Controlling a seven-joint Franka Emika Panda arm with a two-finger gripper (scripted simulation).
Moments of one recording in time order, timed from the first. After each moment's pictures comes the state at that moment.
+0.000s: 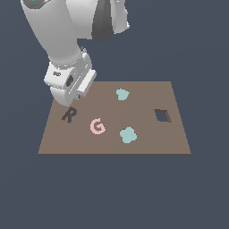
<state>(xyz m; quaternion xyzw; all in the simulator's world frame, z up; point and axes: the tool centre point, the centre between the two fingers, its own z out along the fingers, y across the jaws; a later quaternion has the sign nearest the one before) -0.091 -0.136 0.031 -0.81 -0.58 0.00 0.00</state>
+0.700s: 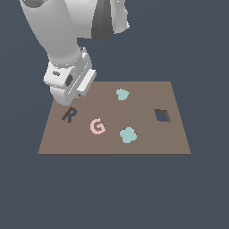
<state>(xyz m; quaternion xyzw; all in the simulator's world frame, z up) -0.090 -0.137 0.033 -0.81 -0.58 0.00 0.00</state>
